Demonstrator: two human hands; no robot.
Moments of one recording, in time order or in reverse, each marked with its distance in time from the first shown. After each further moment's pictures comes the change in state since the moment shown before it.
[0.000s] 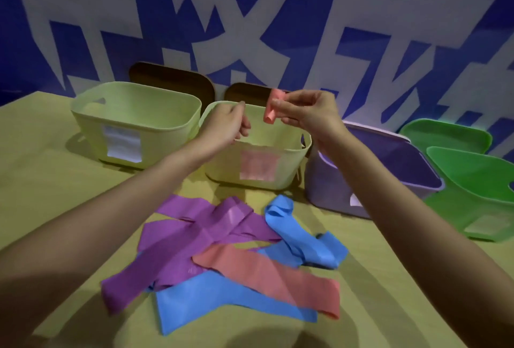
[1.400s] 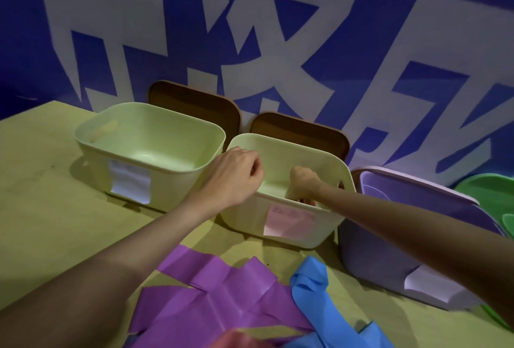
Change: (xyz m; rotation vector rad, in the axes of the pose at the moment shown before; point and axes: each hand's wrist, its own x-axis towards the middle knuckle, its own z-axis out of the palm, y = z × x) left_hand 0.056 -0.069 -0.009 0.627 0.068 0.354; right_hand 0.123 0.128 0.054 -1.328 -0.487 0.262
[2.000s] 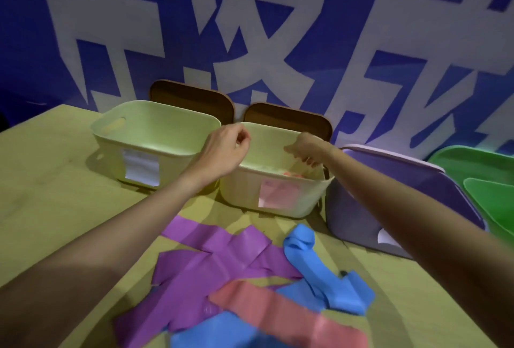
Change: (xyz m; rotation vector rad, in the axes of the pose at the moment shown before) left_hand -0.013 0.013 -0.031 -0.214 0.039 -0.039; right_hand -0.061 0.005 -0.052 0.389 0.051 0.121
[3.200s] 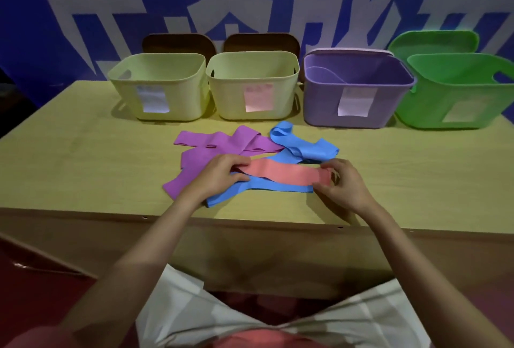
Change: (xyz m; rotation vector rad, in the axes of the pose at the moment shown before) left_hand -0.233 0.019 0.019 0.003 -0.457 0.003; right_hand -0.278 0.175 0.166 0.354 0.363 -0.134
